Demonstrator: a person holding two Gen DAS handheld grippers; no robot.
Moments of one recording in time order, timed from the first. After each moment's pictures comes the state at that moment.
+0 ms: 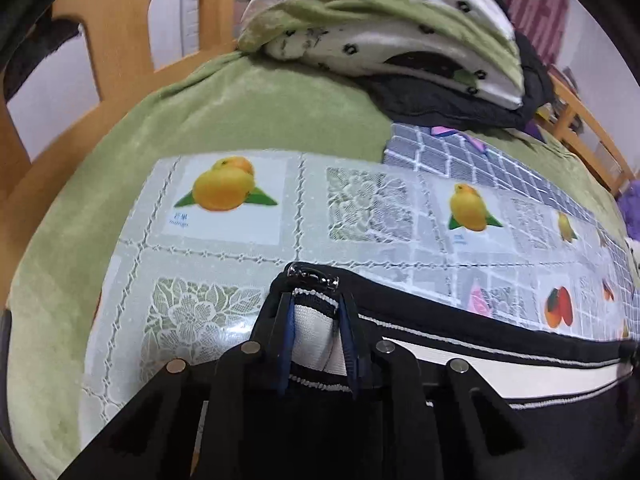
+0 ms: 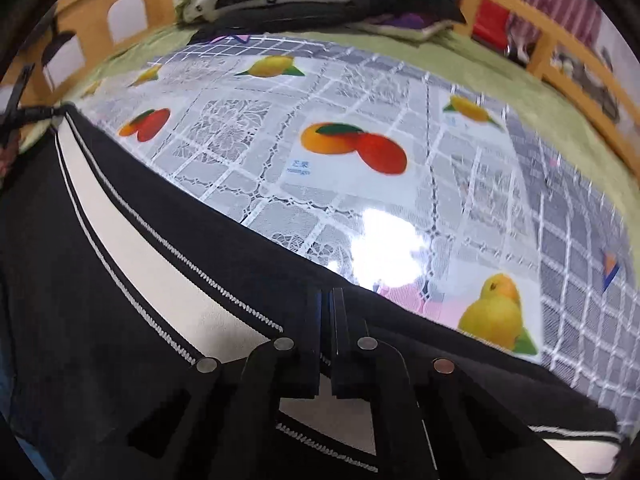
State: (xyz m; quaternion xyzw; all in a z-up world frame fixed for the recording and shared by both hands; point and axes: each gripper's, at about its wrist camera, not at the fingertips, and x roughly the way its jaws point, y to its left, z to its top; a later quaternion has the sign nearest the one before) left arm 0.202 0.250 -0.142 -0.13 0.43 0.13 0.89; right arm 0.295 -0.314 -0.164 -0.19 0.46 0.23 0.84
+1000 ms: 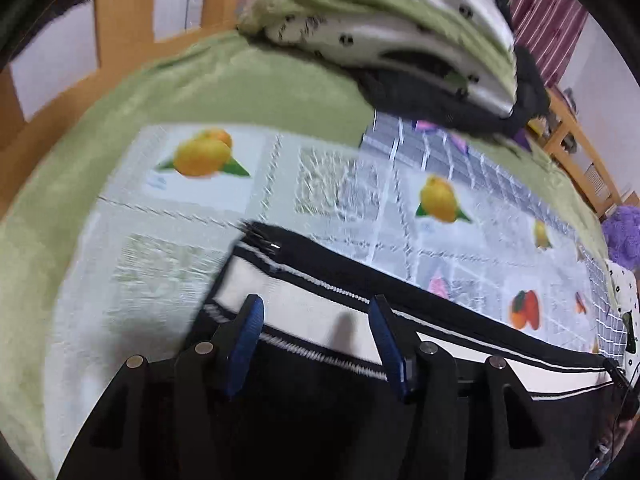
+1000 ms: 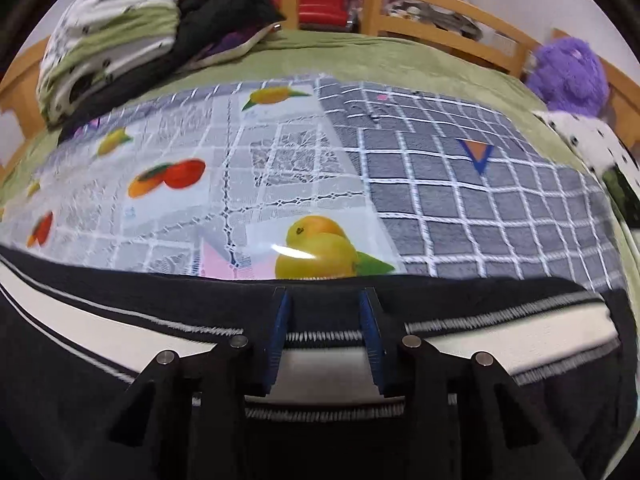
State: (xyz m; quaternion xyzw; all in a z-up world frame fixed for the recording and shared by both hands) left arm 0.188 0.239 -0.136 -0.19 0.44 0.13 0.87; right arm 0.286 -0.413 -0.146 -0.03 0.44 0.01 0.90
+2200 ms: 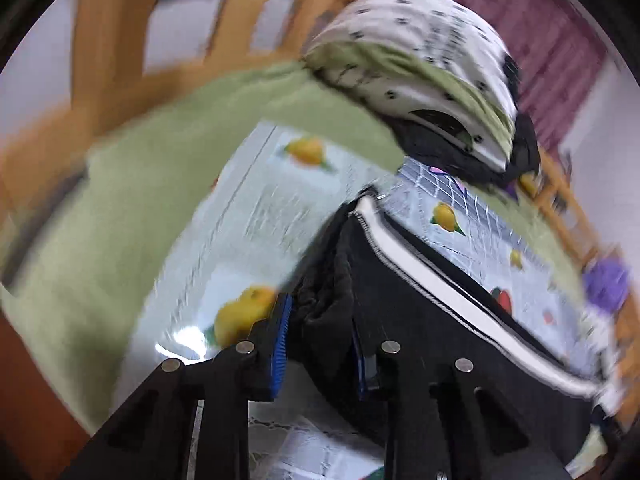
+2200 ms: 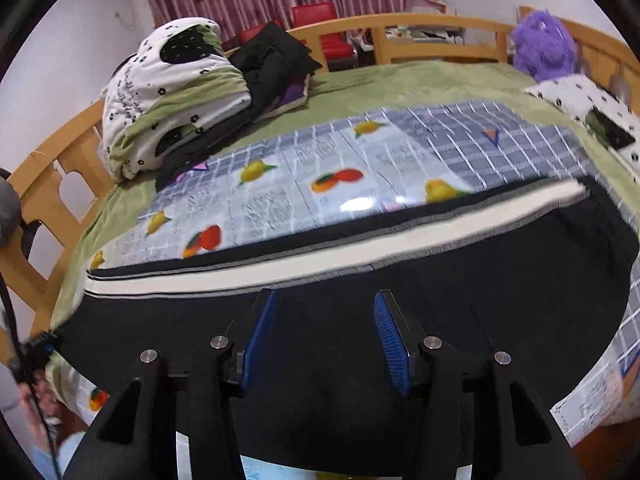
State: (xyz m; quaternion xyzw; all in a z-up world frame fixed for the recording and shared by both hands) left arm 0.056 0.263 -0.112 -0.24 0.37 0.16 0.88; right arm 0.106 -0.298 -0.074 0.10 0.40 0.05 0.91
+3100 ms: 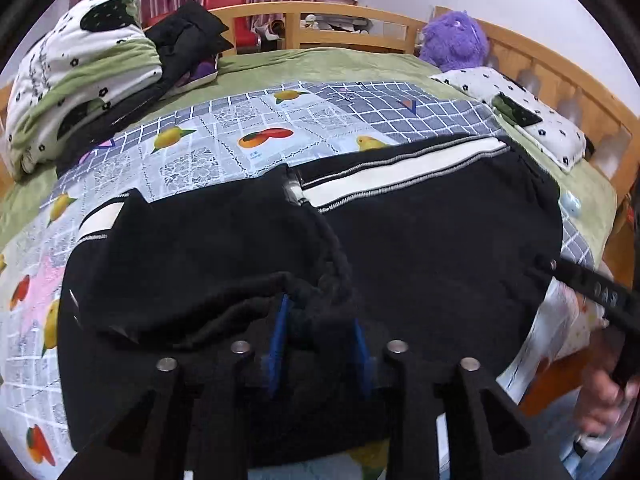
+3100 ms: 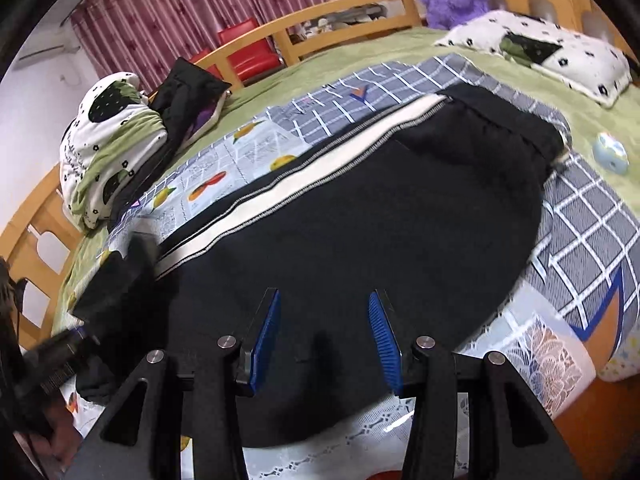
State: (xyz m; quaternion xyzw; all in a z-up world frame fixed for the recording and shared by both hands) left arm 0.094 -0.202 -0.105 0.04 0.43 -0.14 0.89; right arm 0.059 -0.474 -0.138 0.20 0.39 -0.01 0.90
